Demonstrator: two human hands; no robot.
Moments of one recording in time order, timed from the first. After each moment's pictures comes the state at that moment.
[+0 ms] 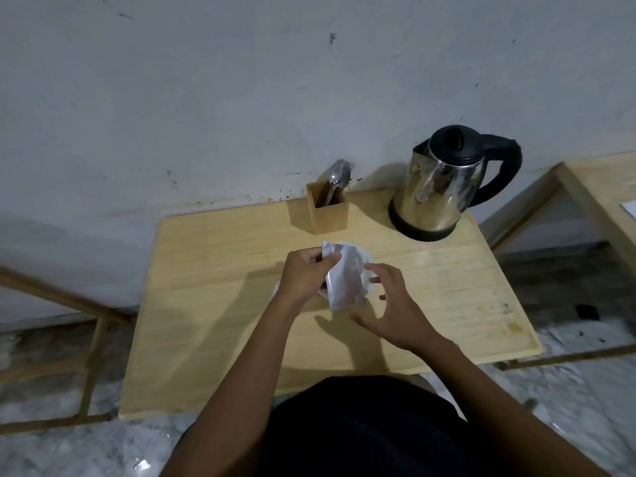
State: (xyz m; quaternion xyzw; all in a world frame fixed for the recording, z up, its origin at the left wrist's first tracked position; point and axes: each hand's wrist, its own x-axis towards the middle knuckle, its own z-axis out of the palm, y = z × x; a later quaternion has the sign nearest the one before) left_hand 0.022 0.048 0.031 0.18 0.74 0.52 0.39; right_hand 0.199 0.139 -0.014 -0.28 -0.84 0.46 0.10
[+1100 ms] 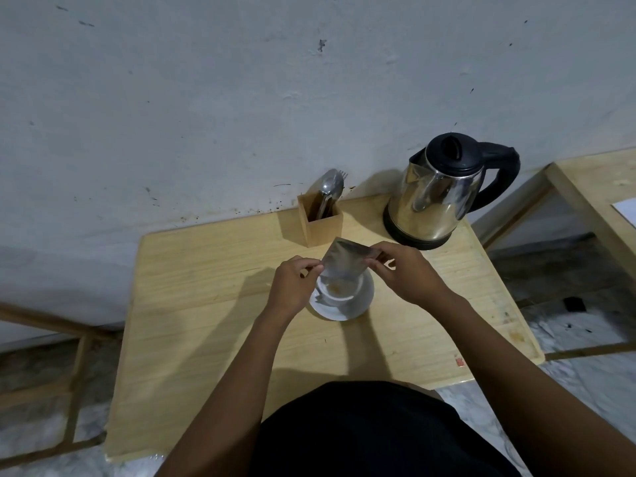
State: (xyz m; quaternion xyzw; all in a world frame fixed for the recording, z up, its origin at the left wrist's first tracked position) left_hand -0.018 0.065 -0.006 0.32 0.81 0.41 0.26; right_hand 0.149 0.217 0.016 -0.29 -0.87 0.37 0.11
